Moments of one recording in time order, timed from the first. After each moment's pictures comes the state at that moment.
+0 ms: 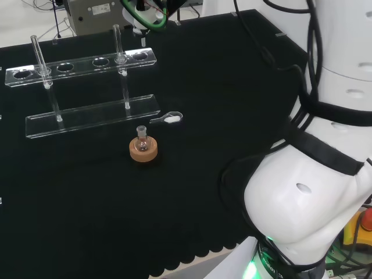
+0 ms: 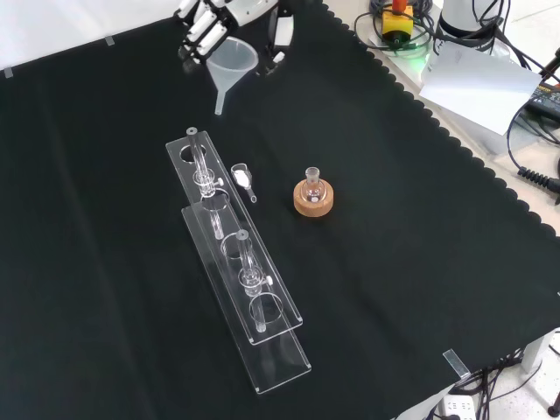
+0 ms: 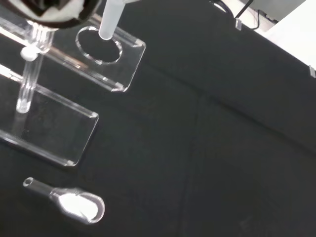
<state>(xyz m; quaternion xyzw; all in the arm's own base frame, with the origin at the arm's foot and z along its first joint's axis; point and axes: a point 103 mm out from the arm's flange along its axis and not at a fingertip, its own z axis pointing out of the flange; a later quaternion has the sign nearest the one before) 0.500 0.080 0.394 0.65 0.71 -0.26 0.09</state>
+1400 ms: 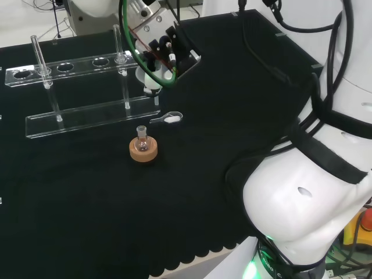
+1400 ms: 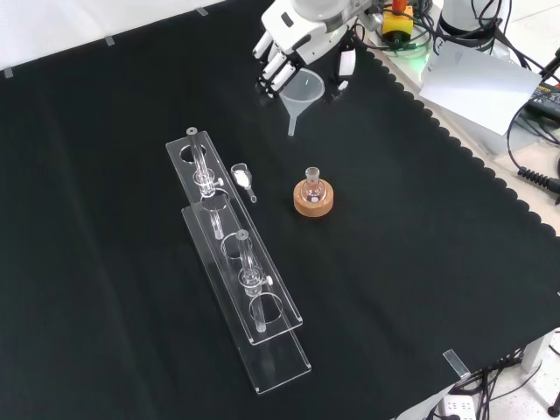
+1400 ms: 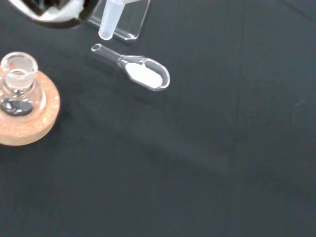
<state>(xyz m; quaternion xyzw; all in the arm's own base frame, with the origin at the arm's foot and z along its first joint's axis) 0.396 0.093 0.303 0.65 0.69 -0.31 0.02</state>
